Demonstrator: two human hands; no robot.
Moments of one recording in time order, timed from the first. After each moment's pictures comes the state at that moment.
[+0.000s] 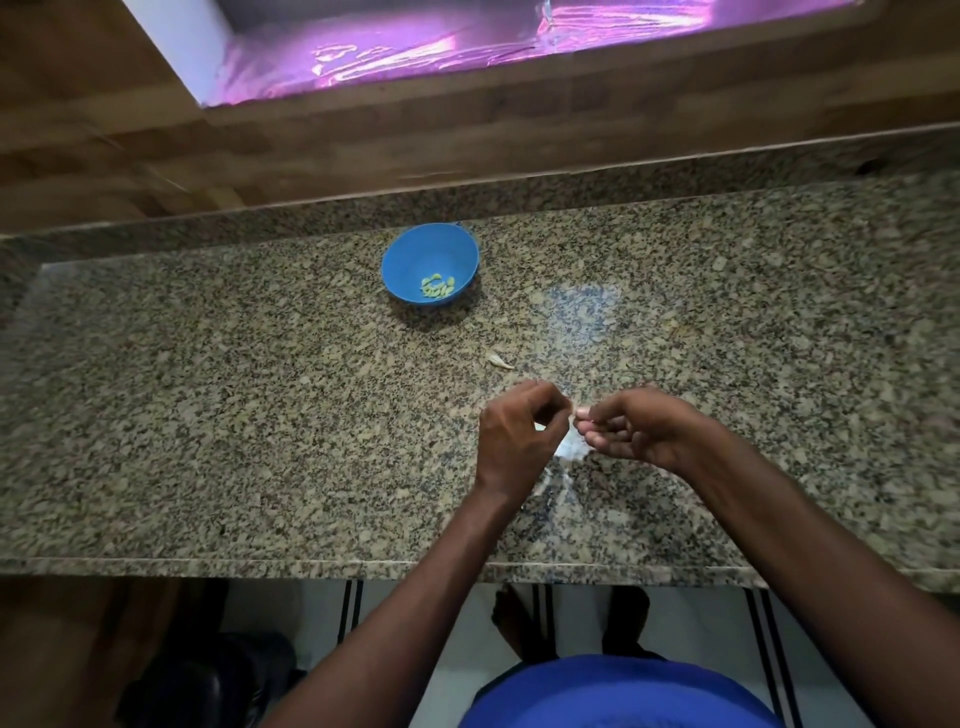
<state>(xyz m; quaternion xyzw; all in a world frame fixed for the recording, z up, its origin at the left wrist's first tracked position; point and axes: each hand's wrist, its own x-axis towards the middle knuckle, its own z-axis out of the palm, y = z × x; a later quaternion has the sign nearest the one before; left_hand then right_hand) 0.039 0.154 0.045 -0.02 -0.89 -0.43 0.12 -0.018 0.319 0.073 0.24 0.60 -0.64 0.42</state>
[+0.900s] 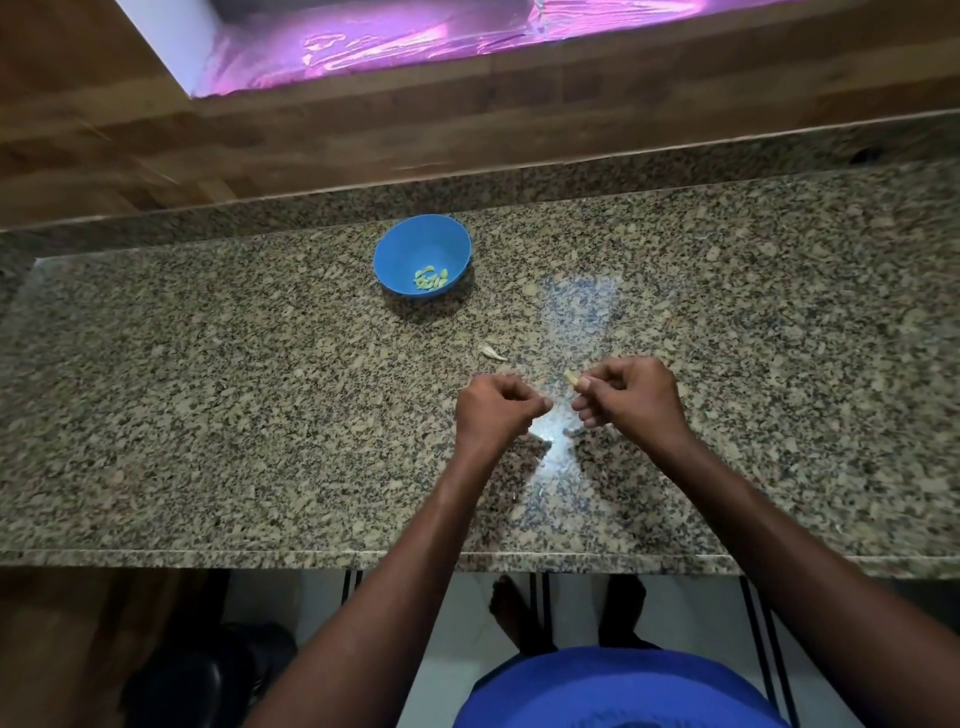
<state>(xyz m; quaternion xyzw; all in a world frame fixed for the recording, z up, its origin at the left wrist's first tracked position) 0.022 0.141 0.051 0.22 -0.81 -0.53 -0.10 -0.006 0.322 0.057 0.05 0.81 -0.57 0.14</state>
